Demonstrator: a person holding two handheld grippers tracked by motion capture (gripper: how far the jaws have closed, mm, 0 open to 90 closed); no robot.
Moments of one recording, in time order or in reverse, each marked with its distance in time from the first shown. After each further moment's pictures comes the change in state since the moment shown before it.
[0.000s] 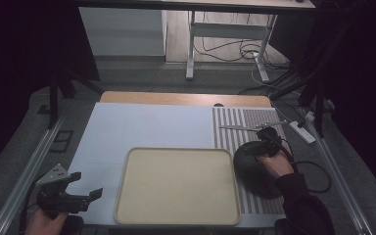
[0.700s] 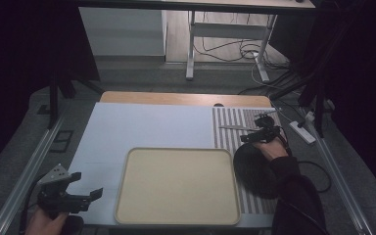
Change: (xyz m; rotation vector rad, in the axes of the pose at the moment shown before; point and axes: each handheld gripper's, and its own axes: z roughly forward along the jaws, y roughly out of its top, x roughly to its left) left arm 0.001 0.000 0.001 0.005 0.004 -0.007; right arm -0.033 0.031 0.041 0.058 -0.056 0.034
